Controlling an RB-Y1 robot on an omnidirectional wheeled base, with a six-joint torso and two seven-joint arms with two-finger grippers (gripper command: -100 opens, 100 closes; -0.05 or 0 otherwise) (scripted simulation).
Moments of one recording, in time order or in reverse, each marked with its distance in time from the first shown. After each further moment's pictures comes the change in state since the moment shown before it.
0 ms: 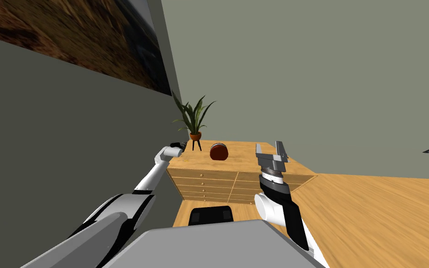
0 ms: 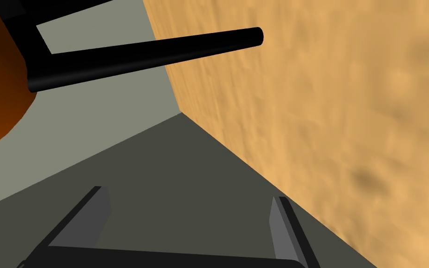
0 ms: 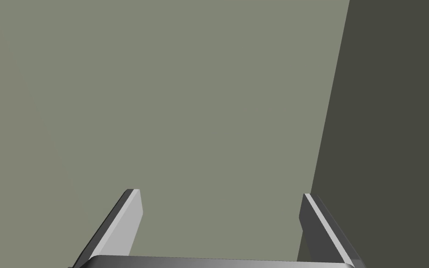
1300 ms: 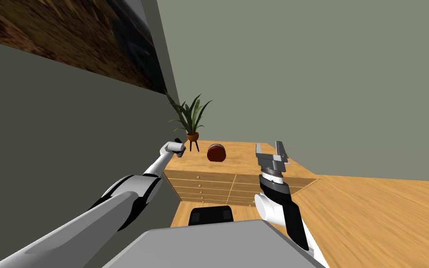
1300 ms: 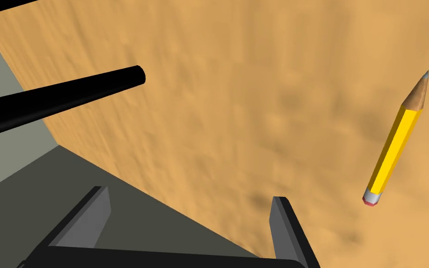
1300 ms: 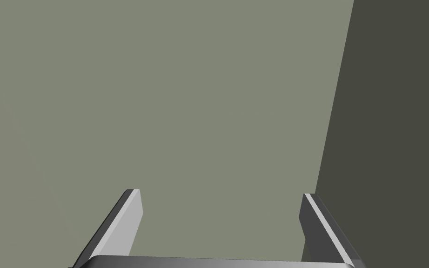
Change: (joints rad) left arm -0.225 0.021 -0.027 0.347 0.042 0.311 -0.021; right arm 0.000 0.000 0.000 0.000 0.000 0.000 0.000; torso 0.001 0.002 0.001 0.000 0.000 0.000
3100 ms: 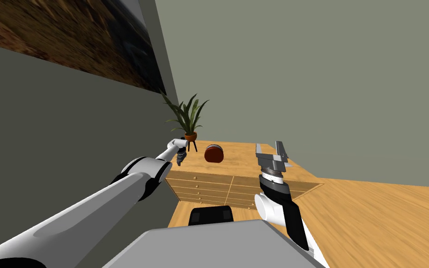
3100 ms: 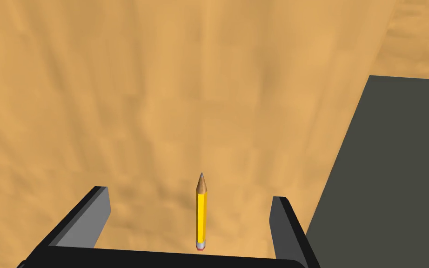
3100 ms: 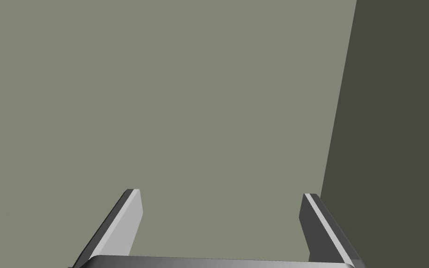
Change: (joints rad) left arm -0.294 -0.045 -0.048 0.503 0.054 0.323 -0.028; right arm 0.000 0.000 0.000 0.000 0.000 0.000 0.000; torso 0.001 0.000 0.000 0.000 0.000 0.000
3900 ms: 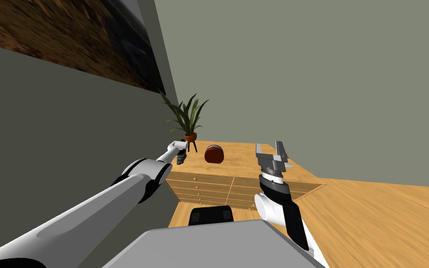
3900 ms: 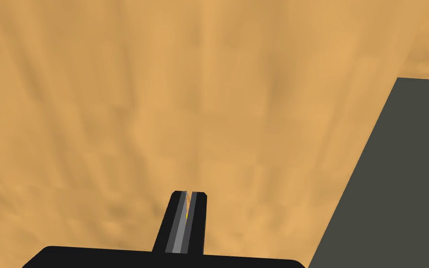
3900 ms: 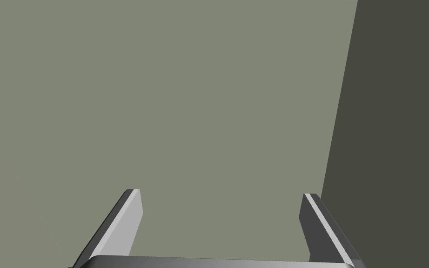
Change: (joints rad) left arm 0.027 -0.012 0.002 0.021 -0.007 -0.042 0.001; right arm 0.000 0.000 0.000 0.000 0.000 0.000 0.000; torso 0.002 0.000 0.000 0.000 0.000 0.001
